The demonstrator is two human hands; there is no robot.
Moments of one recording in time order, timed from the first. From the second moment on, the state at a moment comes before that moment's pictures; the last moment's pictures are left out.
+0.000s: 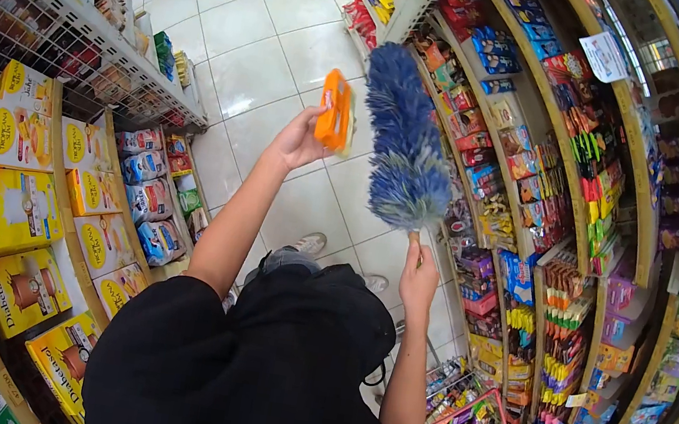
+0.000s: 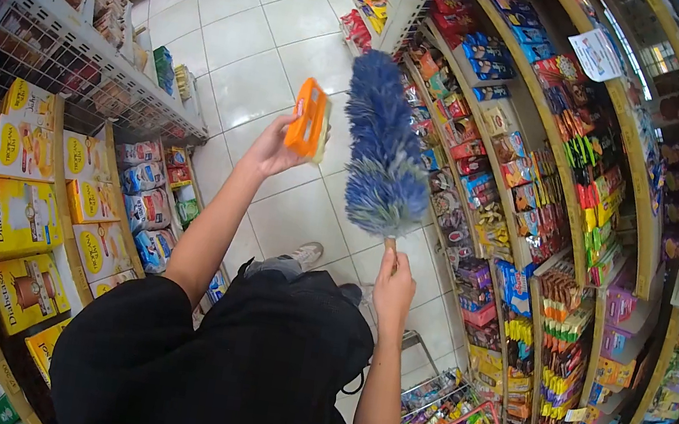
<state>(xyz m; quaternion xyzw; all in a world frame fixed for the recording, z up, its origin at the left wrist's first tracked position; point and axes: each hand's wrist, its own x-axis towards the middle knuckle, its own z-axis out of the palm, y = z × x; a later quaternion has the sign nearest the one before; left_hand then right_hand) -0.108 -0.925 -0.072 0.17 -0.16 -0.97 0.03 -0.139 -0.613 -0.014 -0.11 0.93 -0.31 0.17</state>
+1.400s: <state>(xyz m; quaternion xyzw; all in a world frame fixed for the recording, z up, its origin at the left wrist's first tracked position) -0.121 -0.808 -0.105 0.15 -0.95 -0.25 0.08 -0.107 -0.568 -0.005 -0.06 0.95 -0.26 0.14</state>
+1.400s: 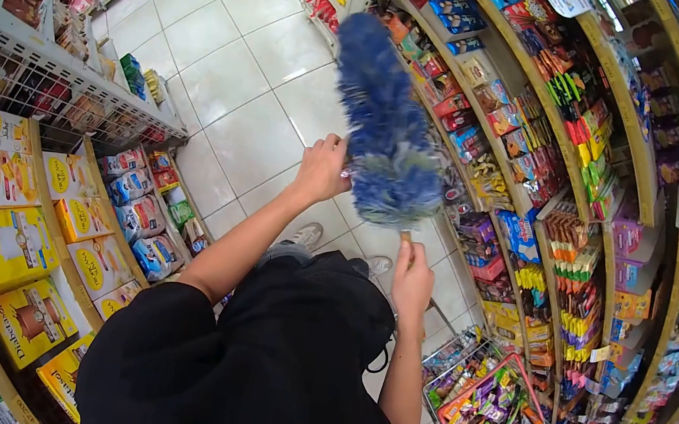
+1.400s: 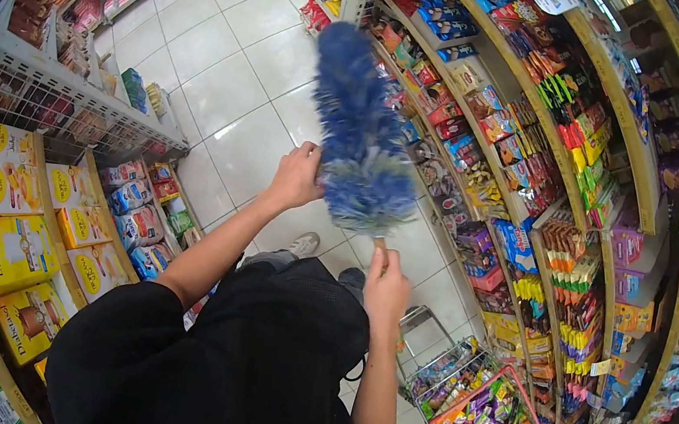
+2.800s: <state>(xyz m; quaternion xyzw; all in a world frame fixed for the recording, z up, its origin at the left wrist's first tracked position) -0.132 -0.737 -0.220 0.21 -0.85 -0.26 -0.41 0.080 -0.143 -0.057 0.42 0.89 -0.03 -0.15</state>
